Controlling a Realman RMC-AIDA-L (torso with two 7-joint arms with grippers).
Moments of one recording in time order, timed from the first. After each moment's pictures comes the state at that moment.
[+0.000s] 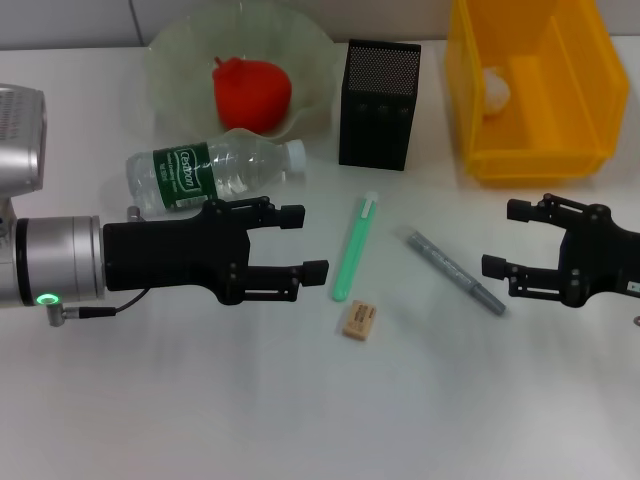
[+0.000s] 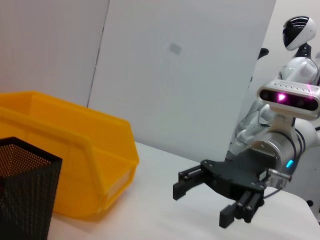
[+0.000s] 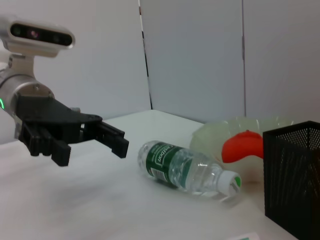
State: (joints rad) left arm -0.54 -2.00 1.15 0.45 1.58 1.54 -1.24; right arm 0.37 2.00 -0.80 -0.50 -1.77 -1.50 1.03
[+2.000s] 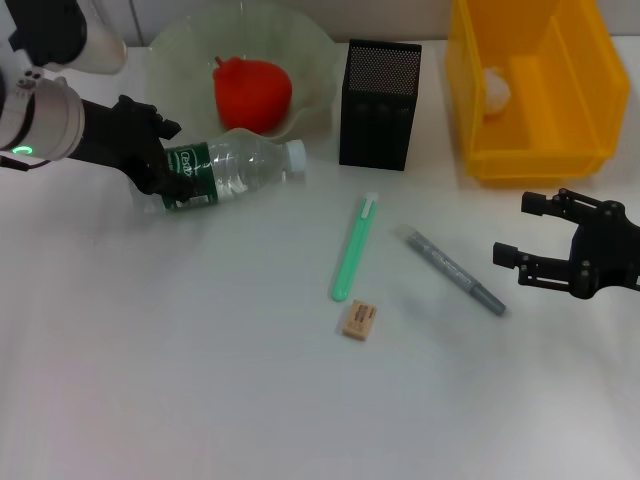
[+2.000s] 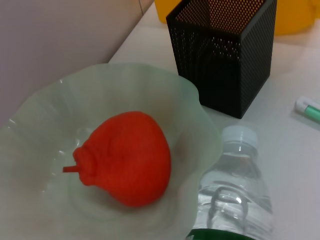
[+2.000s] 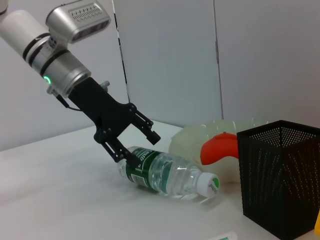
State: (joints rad) left arm -0.70 -2.06 1.00 0.93 2.49 1.19 -1.68; right arm 0.36 2.00 -0.76 -0.49 -1.77 -1.49 1.04
